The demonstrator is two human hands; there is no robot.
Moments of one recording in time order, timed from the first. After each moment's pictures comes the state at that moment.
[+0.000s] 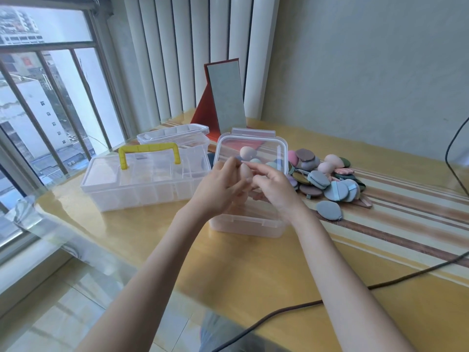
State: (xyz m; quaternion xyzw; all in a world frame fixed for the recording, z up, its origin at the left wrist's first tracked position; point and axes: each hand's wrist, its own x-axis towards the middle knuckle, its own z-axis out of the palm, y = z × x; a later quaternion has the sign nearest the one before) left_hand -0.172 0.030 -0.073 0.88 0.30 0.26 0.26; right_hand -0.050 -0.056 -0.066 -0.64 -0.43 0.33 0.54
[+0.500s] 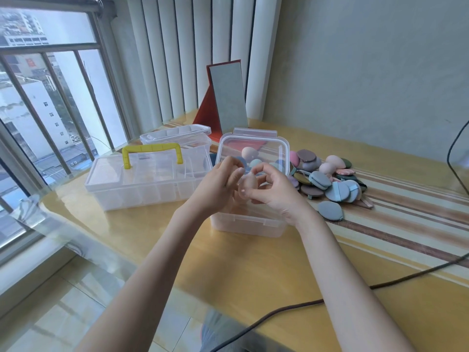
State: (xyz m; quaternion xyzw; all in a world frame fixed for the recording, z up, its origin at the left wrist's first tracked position) left_hand -0.176 0.041 -0.079 0.88 0.24 0.29 0.29; right_hand -0.048 -0.063 -0.068 -0.64 -0.46 0.34 0.52
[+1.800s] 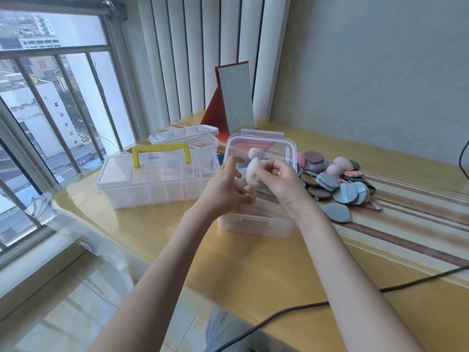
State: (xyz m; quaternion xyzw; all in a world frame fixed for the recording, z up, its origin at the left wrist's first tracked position) left_hand -0.177 0.036 -0.079 0.85 0.29 0.27 0.35; right_hand -0.055 -0.050 -0.058 -0.63 -0.37 0.34 0.59
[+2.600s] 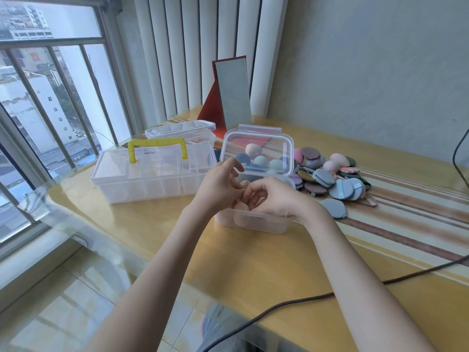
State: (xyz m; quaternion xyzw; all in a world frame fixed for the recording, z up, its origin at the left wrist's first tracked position) left_hand -0.175 0.034 -0.082 0.84 0.33 0.29 0.32; right_hand -0.055 -0.069 -0.051 -0.71 -0.57 0.34 0.26
